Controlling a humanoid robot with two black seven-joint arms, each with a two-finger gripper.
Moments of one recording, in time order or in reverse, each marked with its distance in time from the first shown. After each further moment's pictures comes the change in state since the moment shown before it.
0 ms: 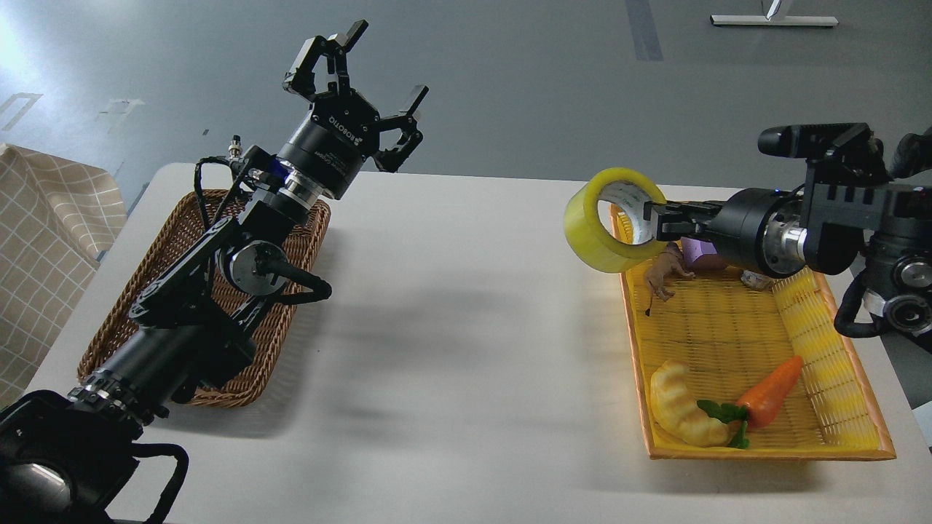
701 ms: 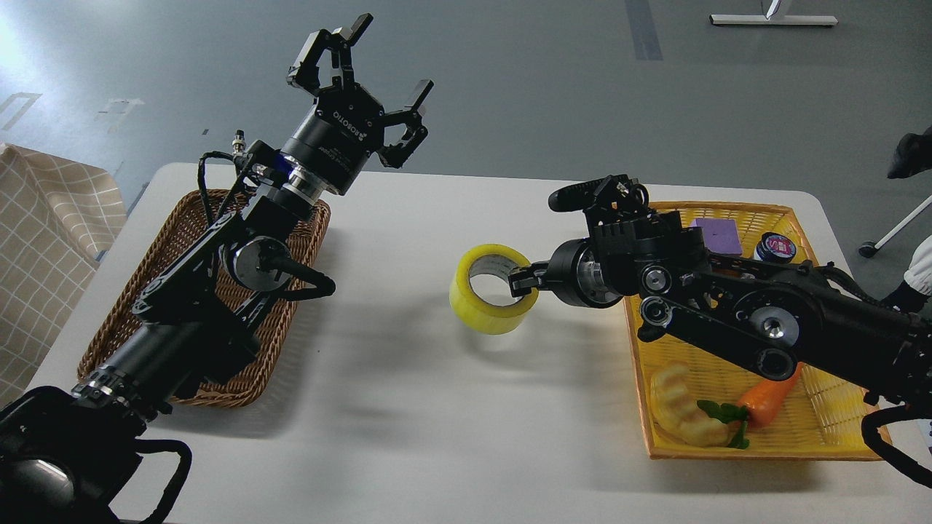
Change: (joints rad) left arm -0.012 -0.005 0.003 0.000 0.002 0.000 0.002; right arm 0.176 0.483 -0.381 -0.464 0.000 0.000 0.000
